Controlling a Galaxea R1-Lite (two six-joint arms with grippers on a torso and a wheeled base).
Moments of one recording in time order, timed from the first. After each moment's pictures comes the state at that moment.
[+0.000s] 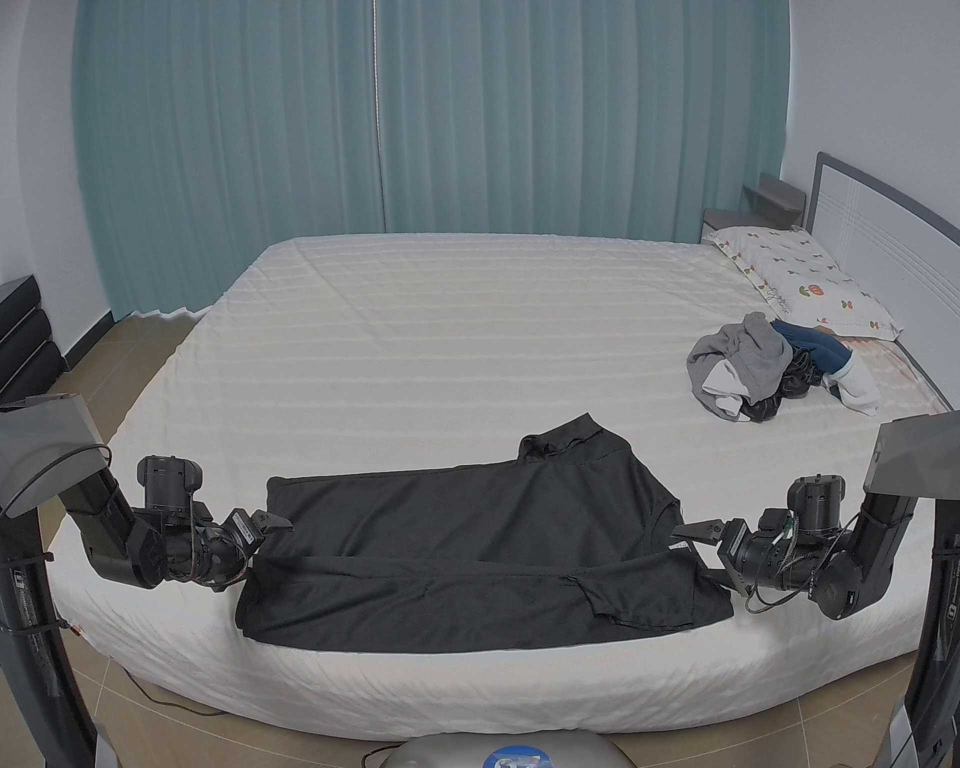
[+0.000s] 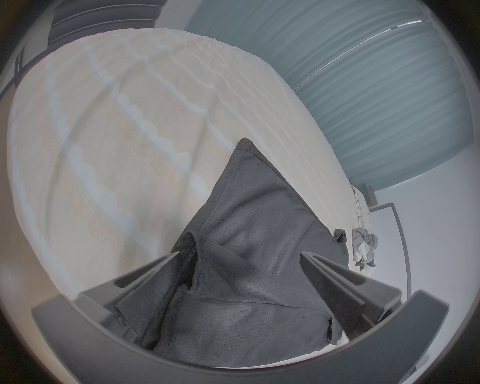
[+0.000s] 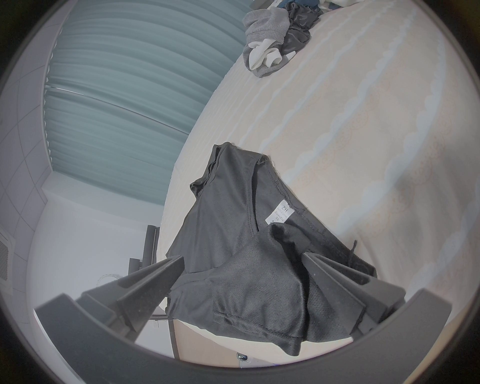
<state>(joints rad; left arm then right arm) 0.07 2.22 -0.71 -0.72 -0.33 -0.74 0.06 2.30 -0.53 -1.19 0.47 0.82</state>
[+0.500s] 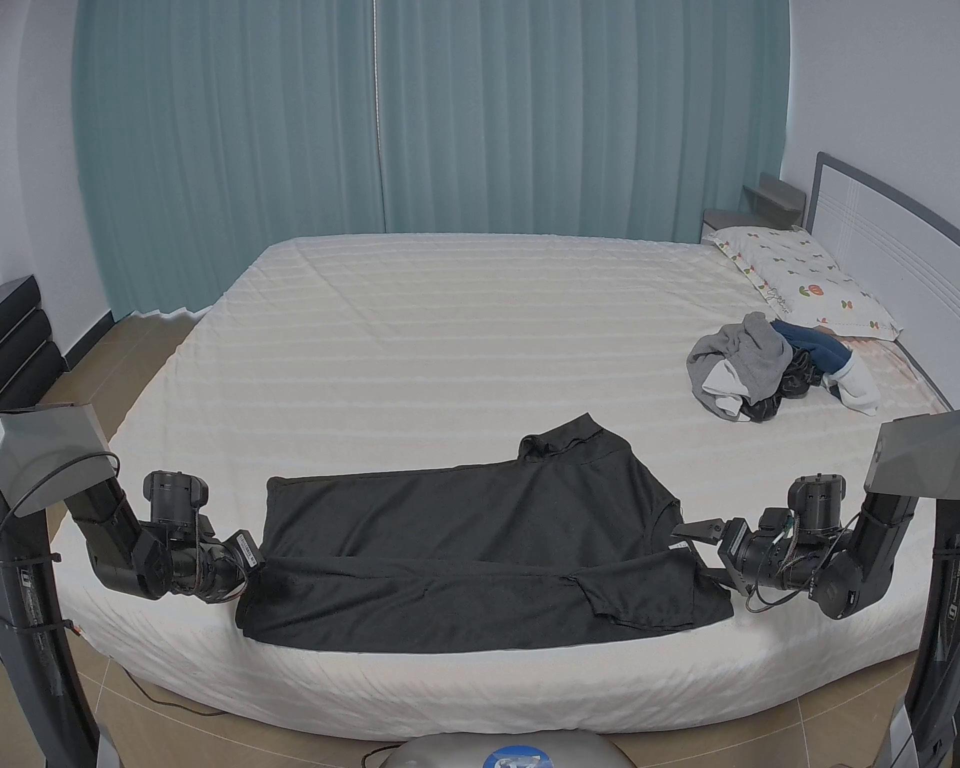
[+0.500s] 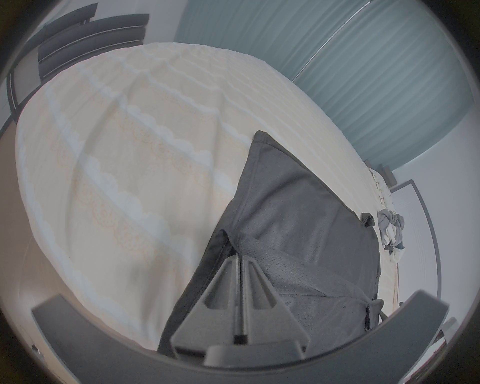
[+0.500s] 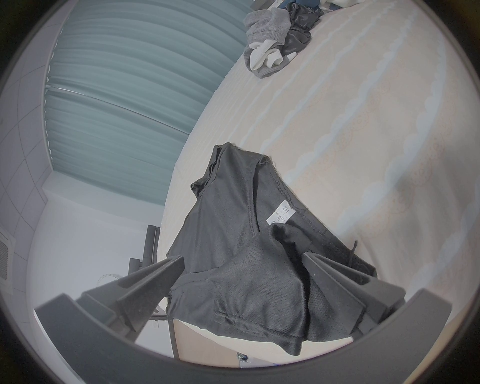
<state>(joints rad) 0.07 2.25 -0.68 -0.72 -0.22 -0.58 0.06 2.30 -0.53 -1.19 0.47 0.82</state>
